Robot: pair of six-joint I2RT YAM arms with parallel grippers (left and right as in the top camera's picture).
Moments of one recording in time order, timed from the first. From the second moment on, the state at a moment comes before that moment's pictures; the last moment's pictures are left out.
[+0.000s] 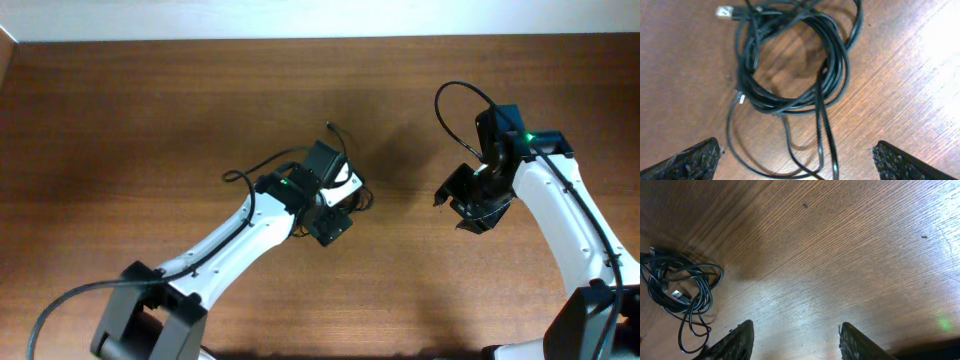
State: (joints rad) left arm -0.61 1.65 1.11 -0.67 -0.04 0.31; right arm 0.06 1.61 1.24 -1.19 -0.26 0.80
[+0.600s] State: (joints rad) left arm -0.56 1.76 1.11 -0.44 -0.06 0.21; right arm 0.20 1.61 1.20 -1.08 -0.42 0.92
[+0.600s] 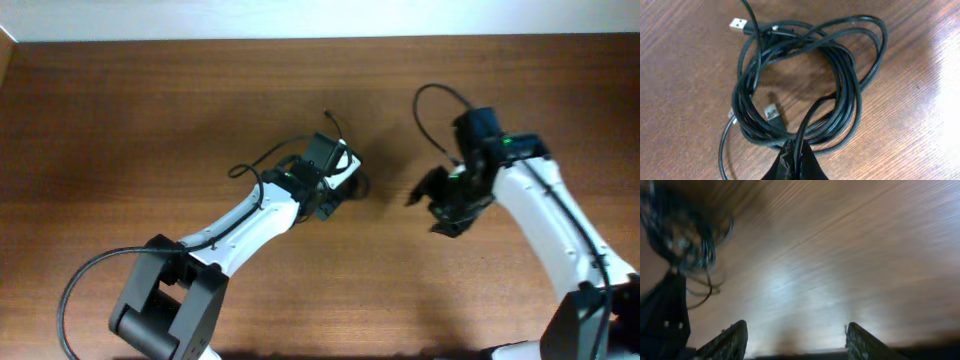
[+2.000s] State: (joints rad) left arm -0.58 1.82 1.11 -0.40 0.04 -0.49; right arm 0.33 1.61 0.96 -0.56 -0.49 1.34
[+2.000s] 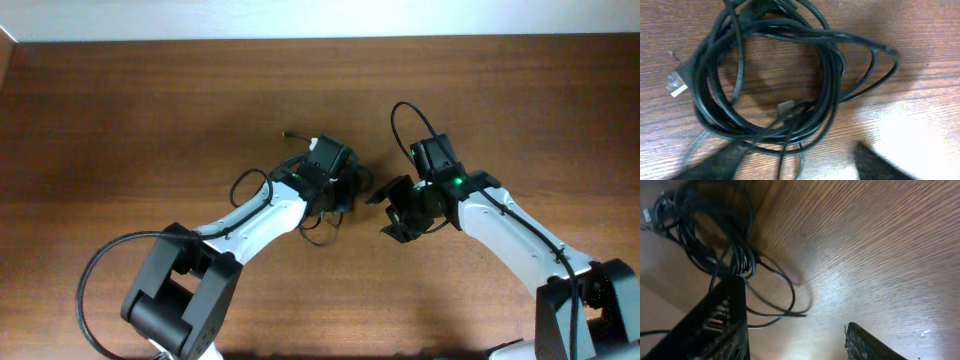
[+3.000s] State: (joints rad) left arm -0.12 1.72 1.20 -0.43 0.12 -0.50; right arm 0.49 1.84 0.95 -0.15 -0.30 1.44
